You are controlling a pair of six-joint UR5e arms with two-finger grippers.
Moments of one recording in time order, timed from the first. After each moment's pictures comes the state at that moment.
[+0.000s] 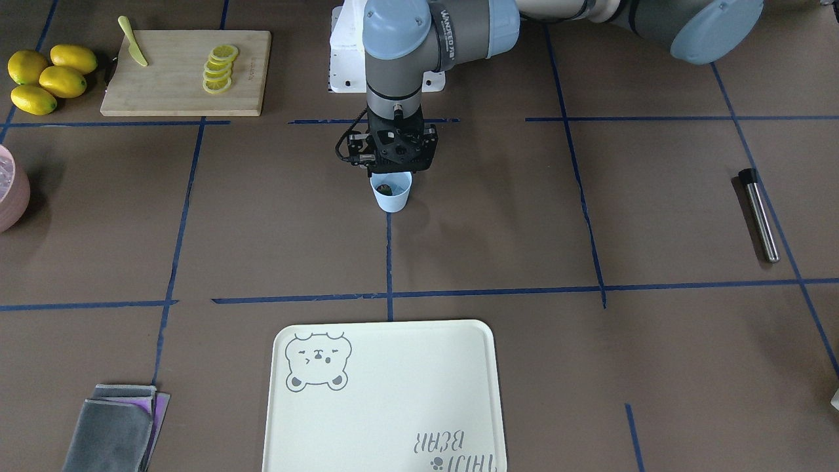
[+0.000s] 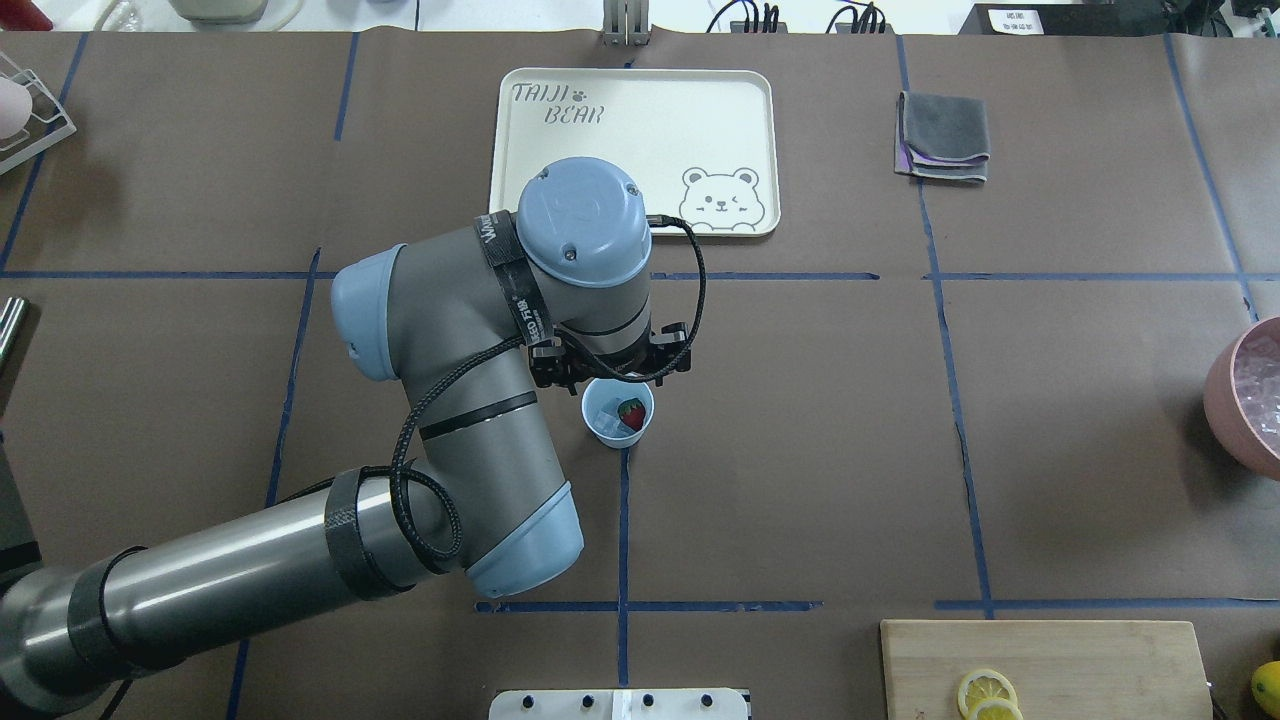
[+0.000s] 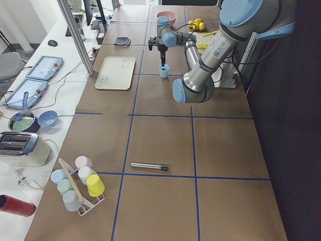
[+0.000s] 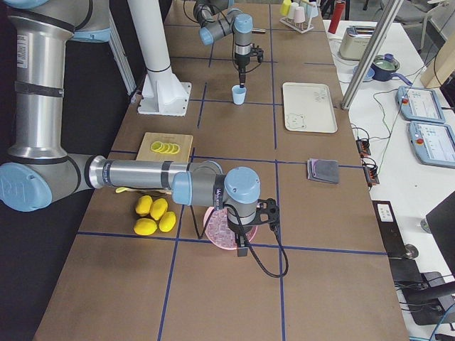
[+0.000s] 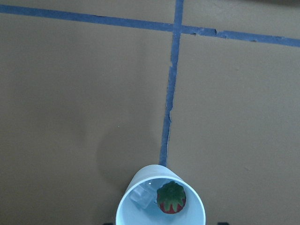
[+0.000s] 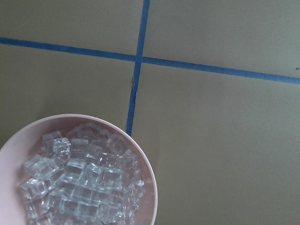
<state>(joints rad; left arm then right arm) -0.50 -2.47 -1.61 -1.42 -1.91 -1.32 1.63 -1.70 1.73 -1.61 2.31 -0.17</state>
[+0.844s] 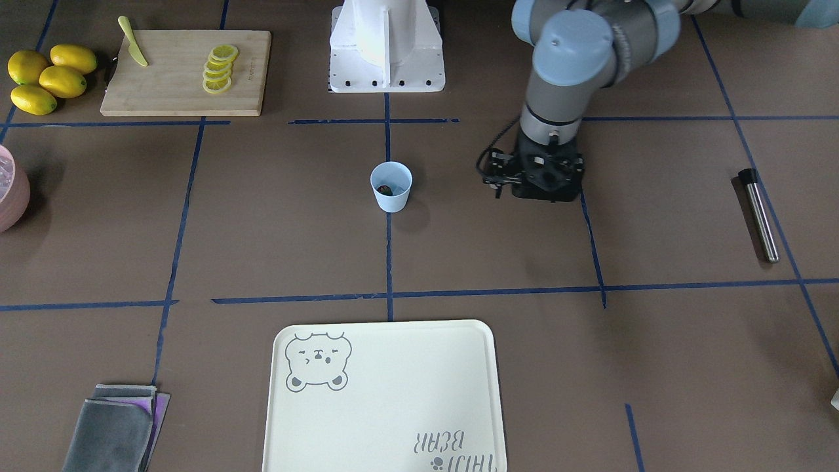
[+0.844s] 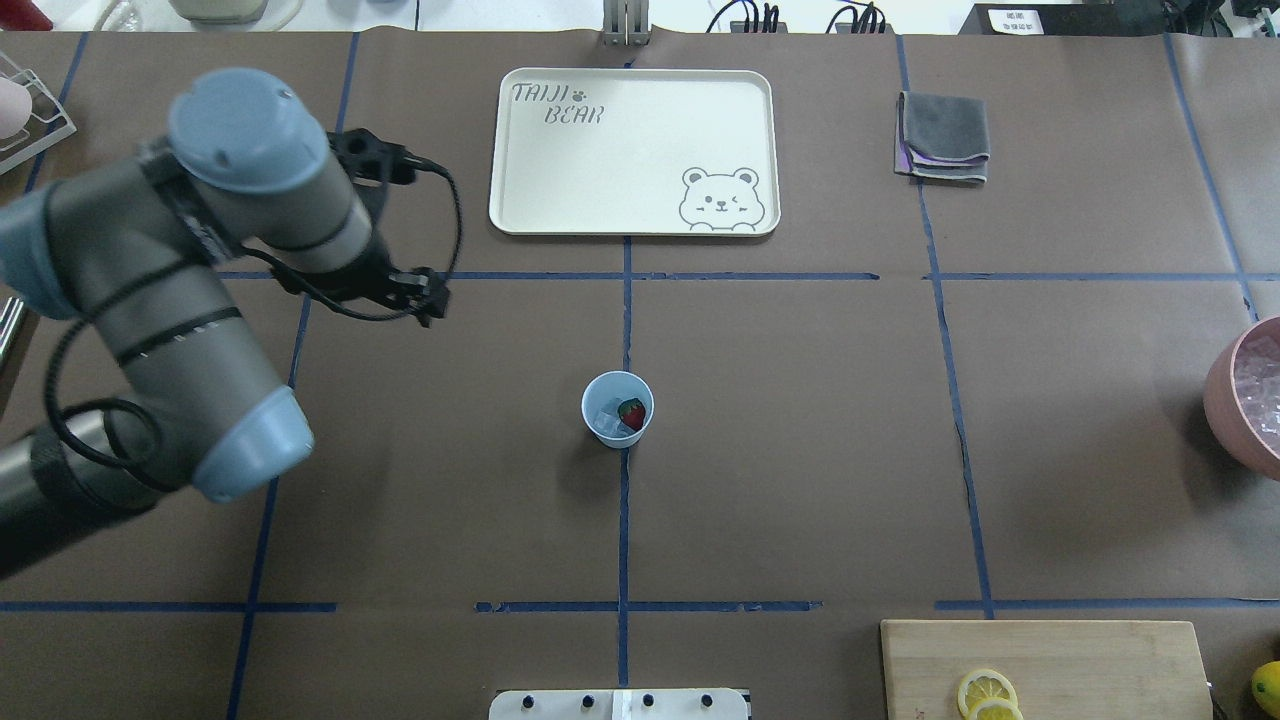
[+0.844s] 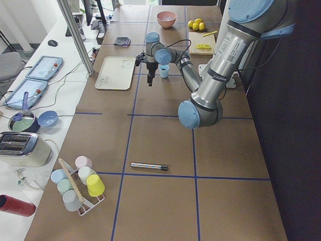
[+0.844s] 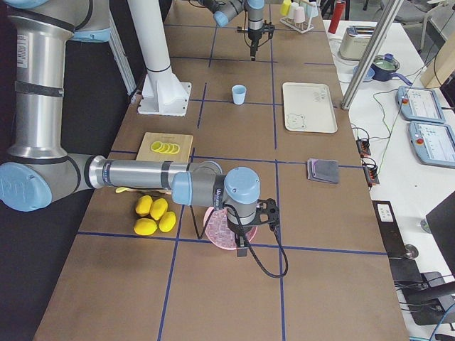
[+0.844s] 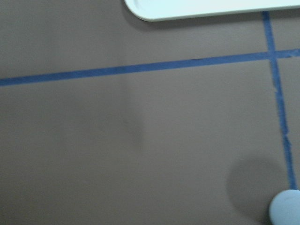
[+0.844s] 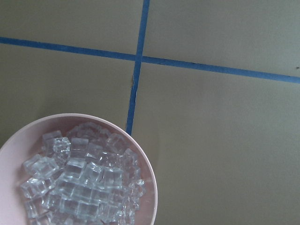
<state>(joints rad) -0.78 -2.07 -1.84 -1.42 -2.01 -0.79 1.63 -1.71 1.72 -1.61 2.31 -0.17</state>
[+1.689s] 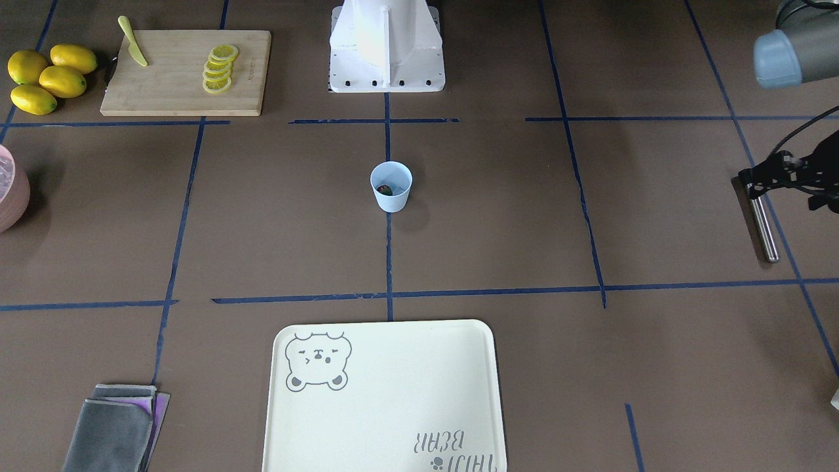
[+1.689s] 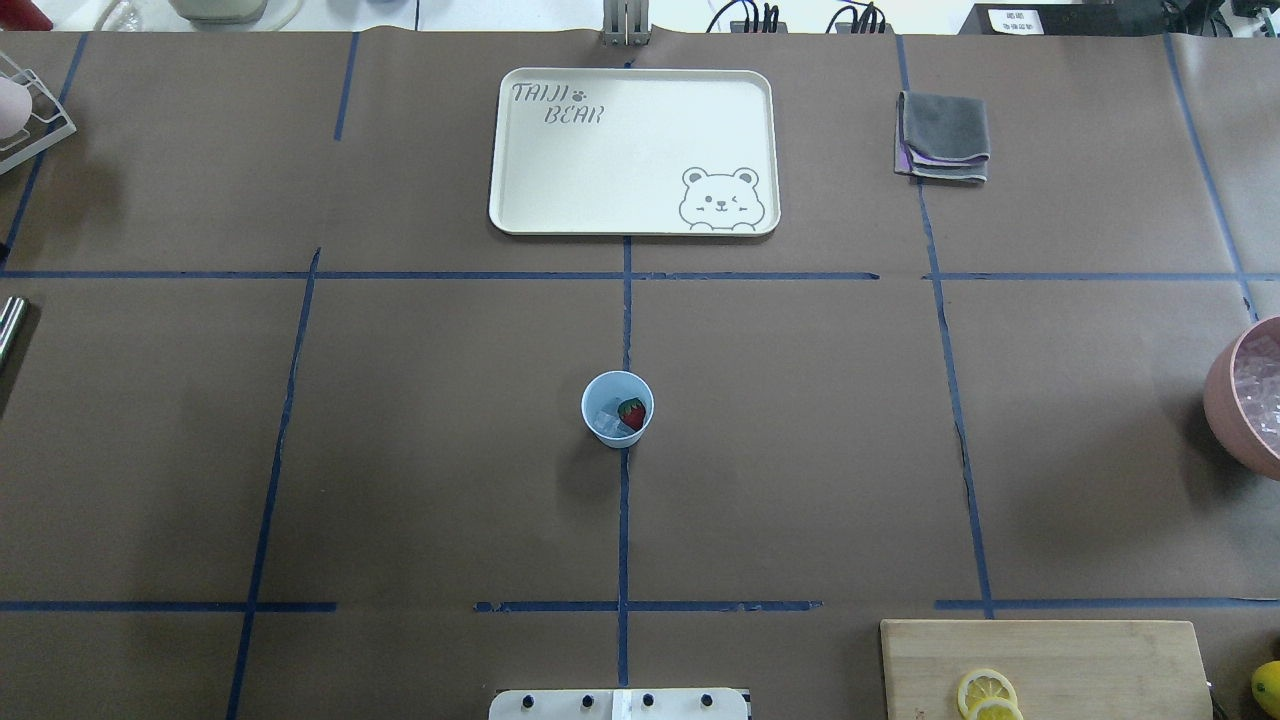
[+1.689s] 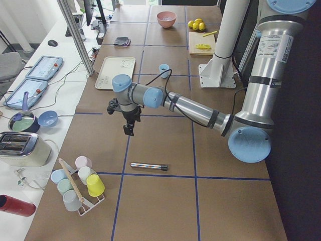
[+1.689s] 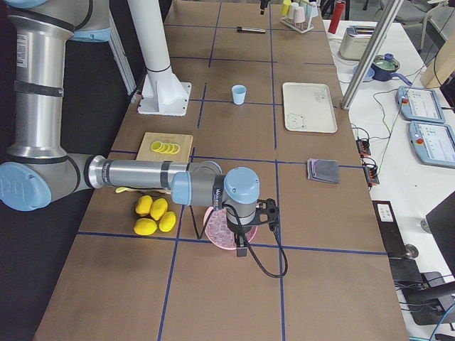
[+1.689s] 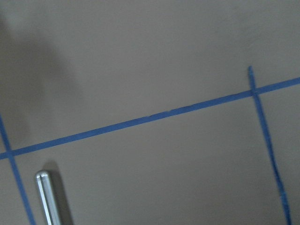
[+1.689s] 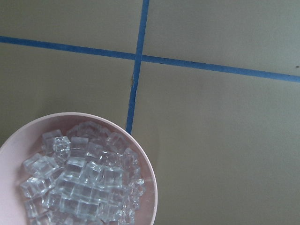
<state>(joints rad) -1.31 -1.70 -1.74 -1.45 -2.32 -0.04 1.63 -1.71 1.72 -1.60 2.31 -0.17</state>
